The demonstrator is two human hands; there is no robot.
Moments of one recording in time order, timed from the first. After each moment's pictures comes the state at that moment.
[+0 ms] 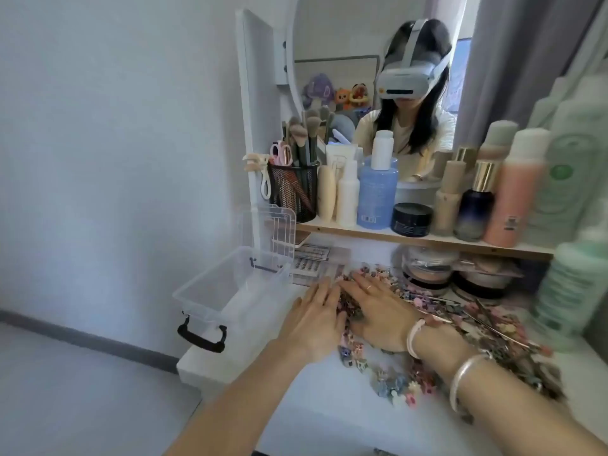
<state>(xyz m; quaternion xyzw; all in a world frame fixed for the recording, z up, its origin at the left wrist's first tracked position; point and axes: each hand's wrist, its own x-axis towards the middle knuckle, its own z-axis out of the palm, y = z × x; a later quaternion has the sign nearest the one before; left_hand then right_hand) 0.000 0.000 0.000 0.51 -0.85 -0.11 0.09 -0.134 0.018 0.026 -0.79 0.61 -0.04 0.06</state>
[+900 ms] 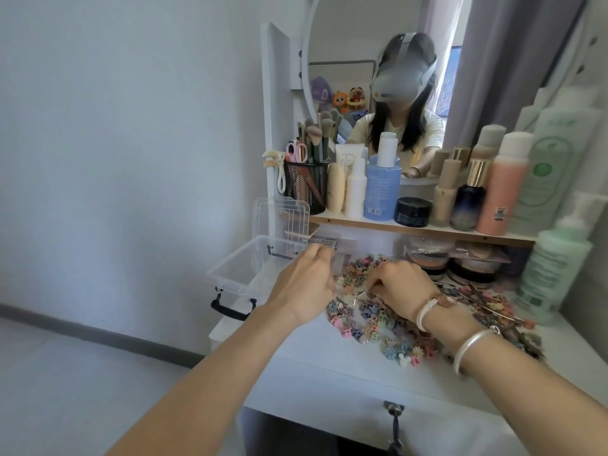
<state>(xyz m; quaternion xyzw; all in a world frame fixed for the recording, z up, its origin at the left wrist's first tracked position) 0.040 0.045 0.063 0.50 -0.84 -0.04 0.21 -0.124 0.053 0.056 -0.74 0.66 -0.09 -0.06</state>
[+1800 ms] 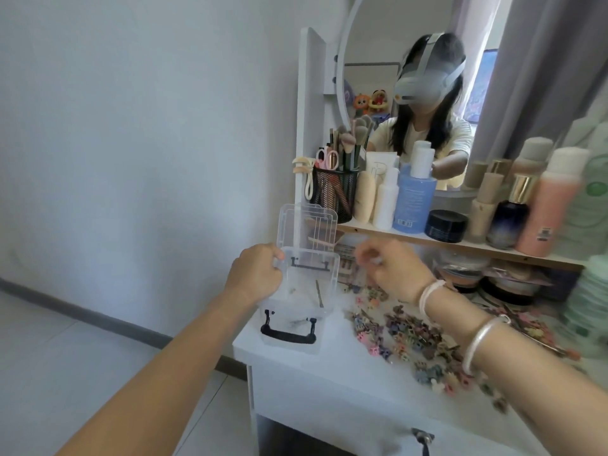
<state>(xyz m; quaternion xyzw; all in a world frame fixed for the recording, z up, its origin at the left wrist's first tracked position) 0.121 0.014 0.078 0.66 -0.70 -0.13 0.25 -0.077 0.031 0.092 -0.75 0.61 -0.26 0.09</state>
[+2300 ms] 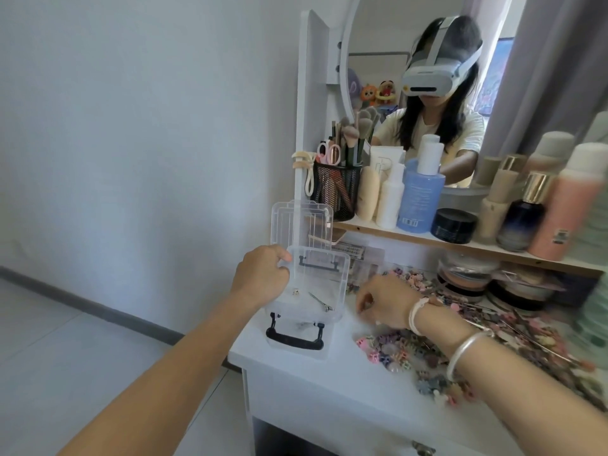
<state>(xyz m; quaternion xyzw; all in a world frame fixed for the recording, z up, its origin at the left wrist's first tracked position) 0.108 0.007 0.071 0.66 -0.67 -0.18 0.29 -0.082 0.012 0.059 -0.79 0.61 -0.03 0.10</state>
